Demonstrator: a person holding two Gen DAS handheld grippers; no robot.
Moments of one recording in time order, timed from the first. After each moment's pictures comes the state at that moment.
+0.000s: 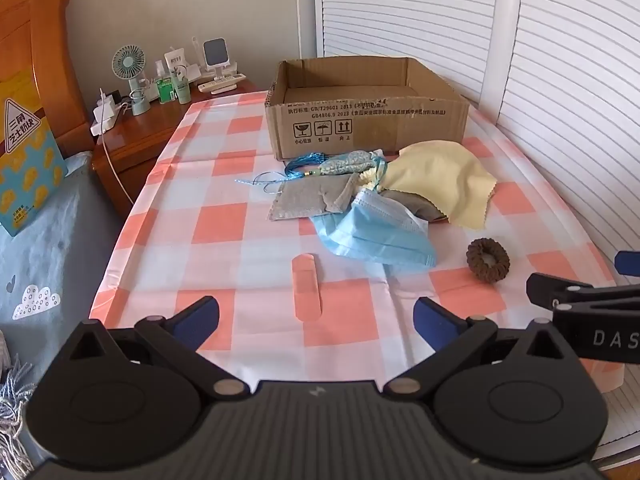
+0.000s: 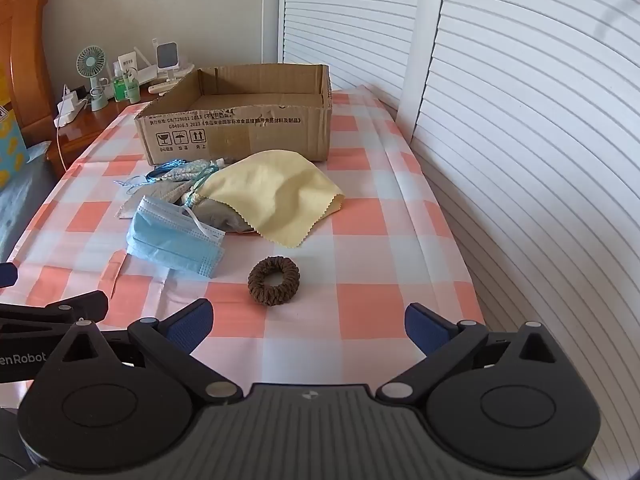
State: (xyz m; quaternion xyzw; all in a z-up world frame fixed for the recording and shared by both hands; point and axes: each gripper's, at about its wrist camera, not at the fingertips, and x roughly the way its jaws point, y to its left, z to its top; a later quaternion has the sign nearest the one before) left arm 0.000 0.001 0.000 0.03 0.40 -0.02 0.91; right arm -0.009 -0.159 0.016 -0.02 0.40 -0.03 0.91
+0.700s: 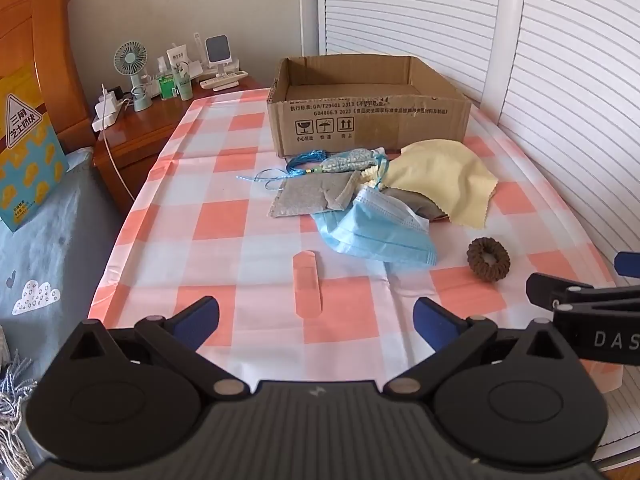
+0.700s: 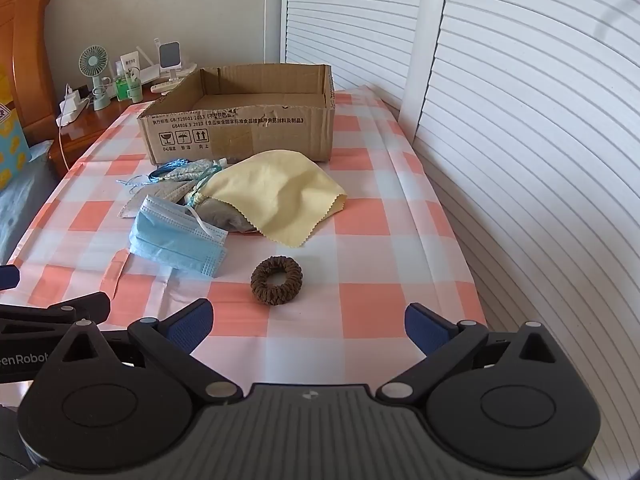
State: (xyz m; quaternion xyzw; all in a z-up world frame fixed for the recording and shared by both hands) left arm 0.001 -0.001 -0.003 0.03 0.40 -0.02 0.91; right arm -0.009 -0.158 0.016 -0.02 0.40 -0.03 0.91
